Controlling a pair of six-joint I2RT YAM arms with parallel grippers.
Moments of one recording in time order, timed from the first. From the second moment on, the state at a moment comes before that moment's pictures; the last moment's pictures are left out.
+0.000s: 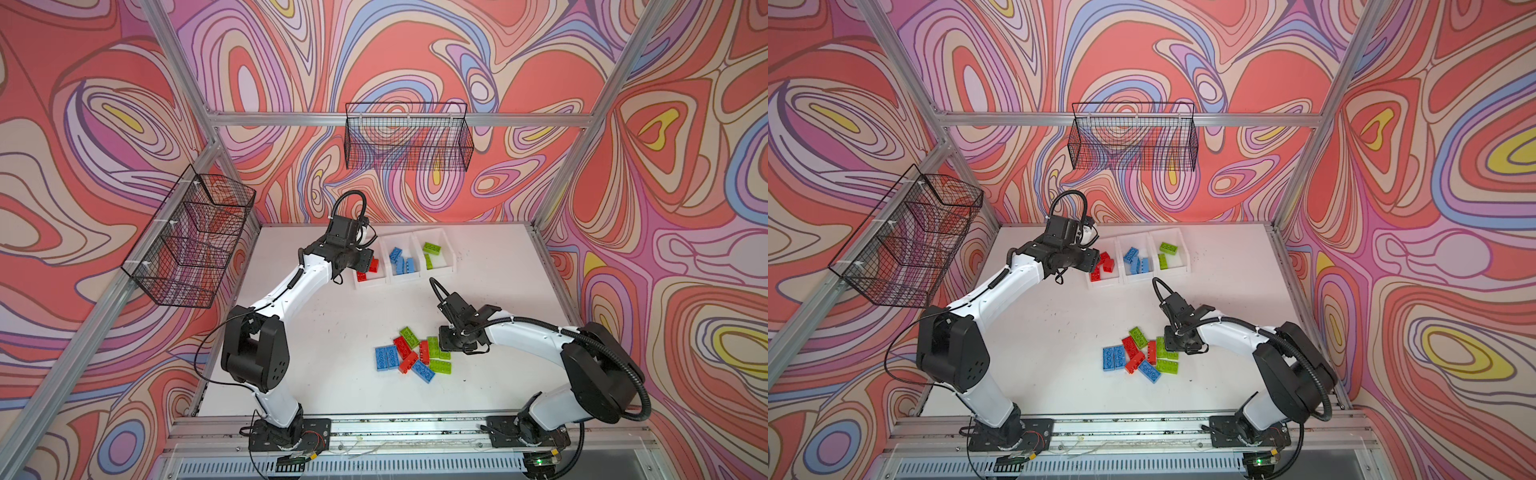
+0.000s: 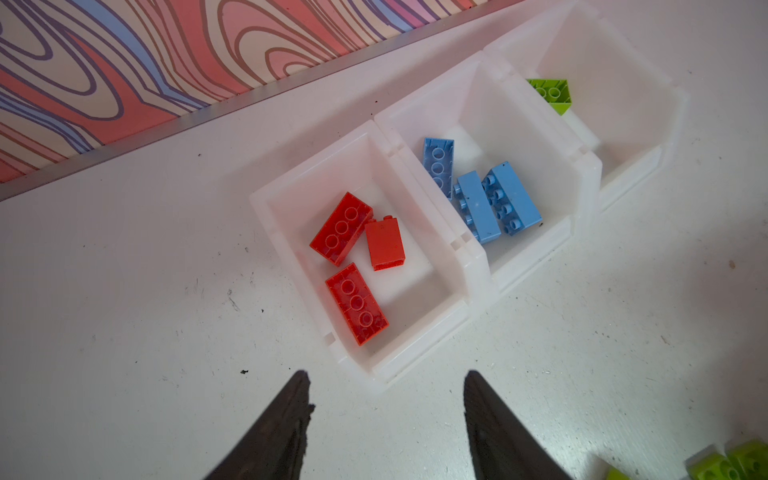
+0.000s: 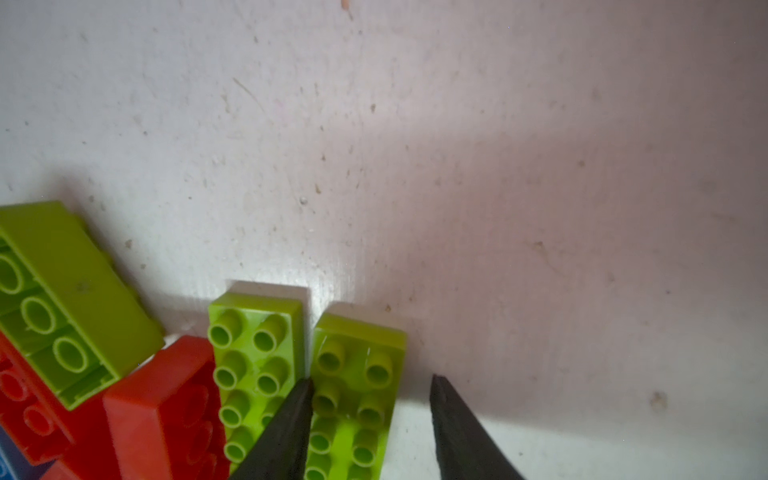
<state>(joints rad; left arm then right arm) -0.36 1.71 1.46 -0.56 0.02 0.01 0.63 1.53 0.80 -0.58 0.00 0.62</state>
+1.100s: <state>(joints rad) -0.36 1.71 1.46 -0.56 0.03 0.01 0.69 1.52 0.77 -0.60 0.15 0.95</state>
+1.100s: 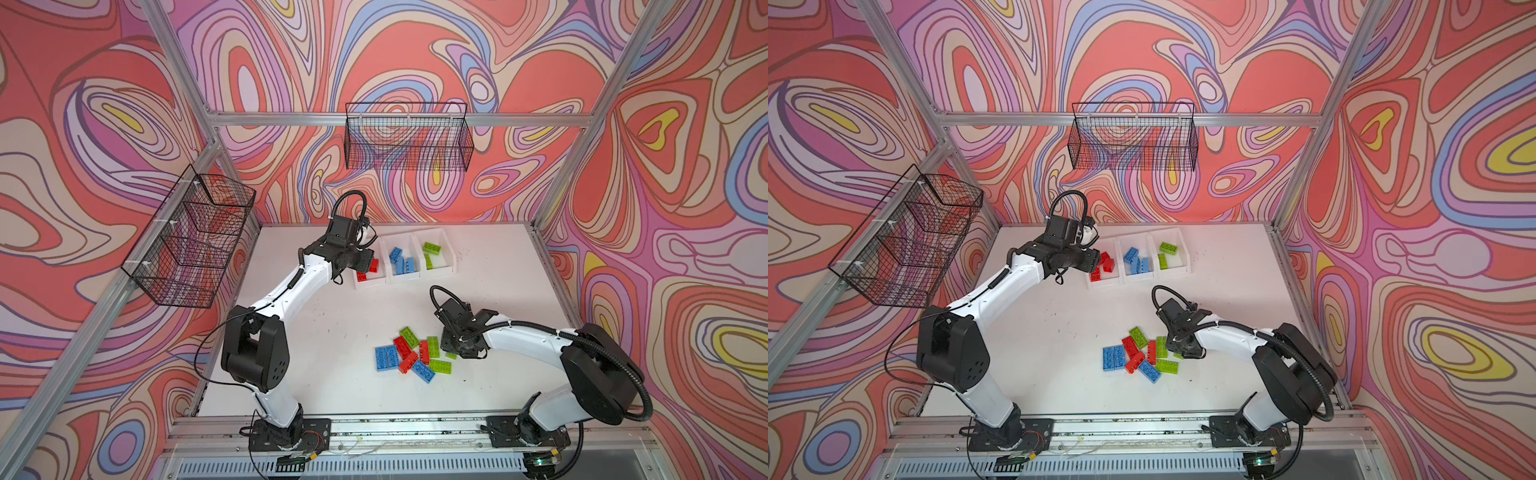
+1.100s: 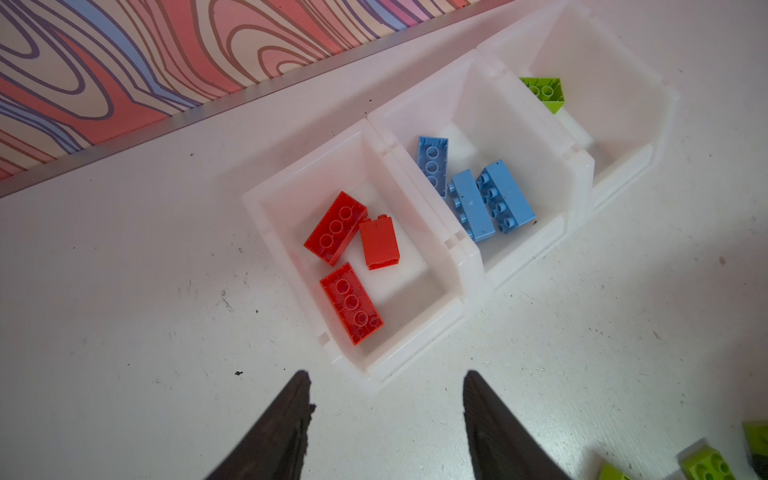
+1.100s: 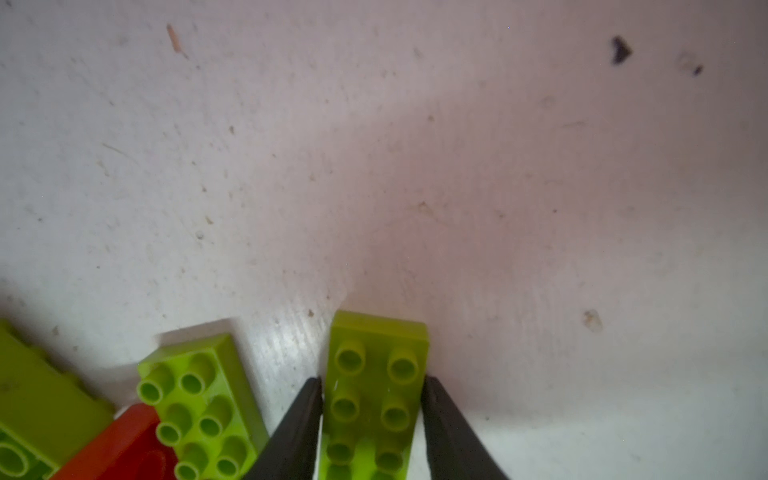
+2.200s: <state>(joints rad) -0.66 1.43 0.93 -0.49 -0.08 -0.53 0.33 2.21 1.85 -0.58 0.10 0.35</state>
